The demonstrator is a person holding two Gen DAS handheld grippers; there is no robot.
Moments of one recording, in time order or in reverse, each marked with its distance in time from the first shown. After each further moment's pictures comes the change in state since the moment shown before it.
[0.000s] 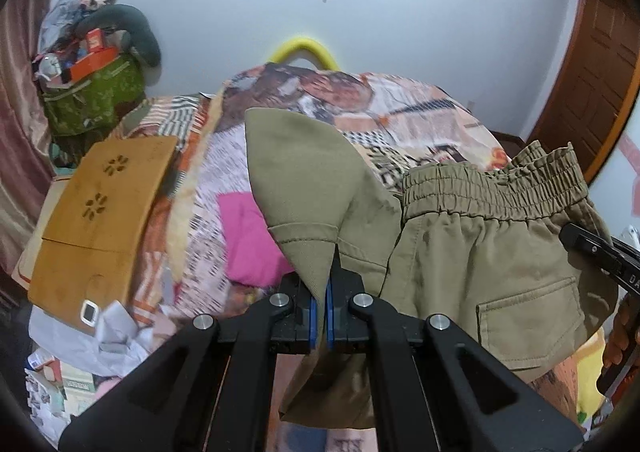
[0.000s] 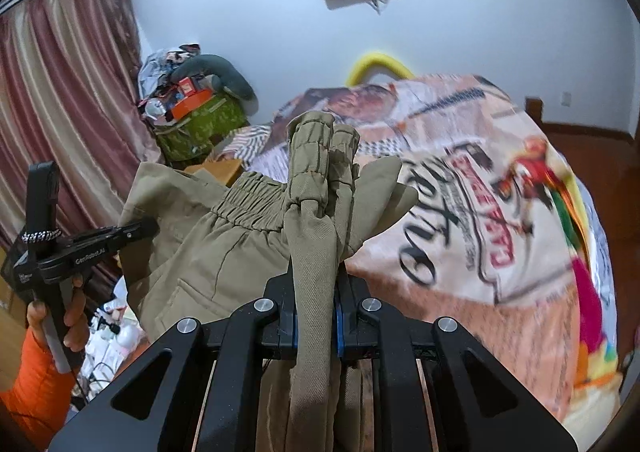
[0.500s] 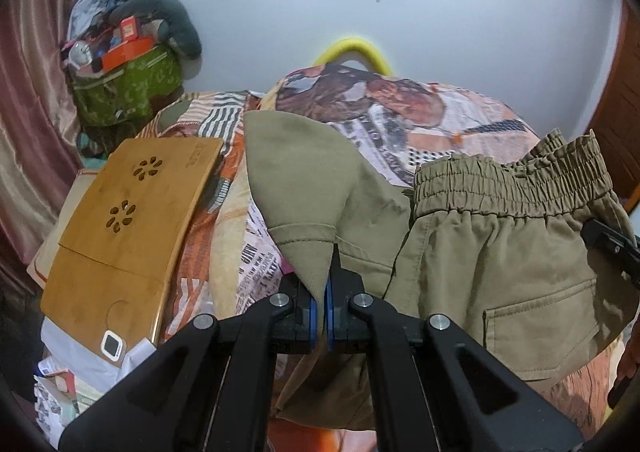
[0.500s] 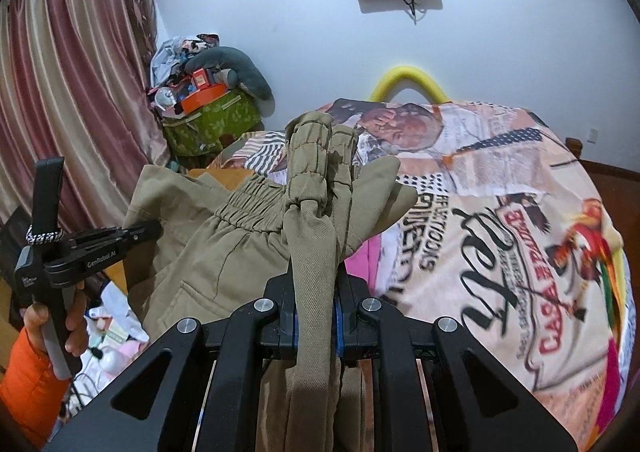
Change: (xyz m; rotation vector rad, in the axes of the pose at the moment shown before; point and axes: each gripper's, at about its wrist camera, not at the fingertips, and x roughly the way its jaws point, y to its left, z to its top) left arm 0.076 0.076 0.037 -0.075 0.005 0.127; right arm 0.101 0.032 0.049 -0.086 0.003 0.020
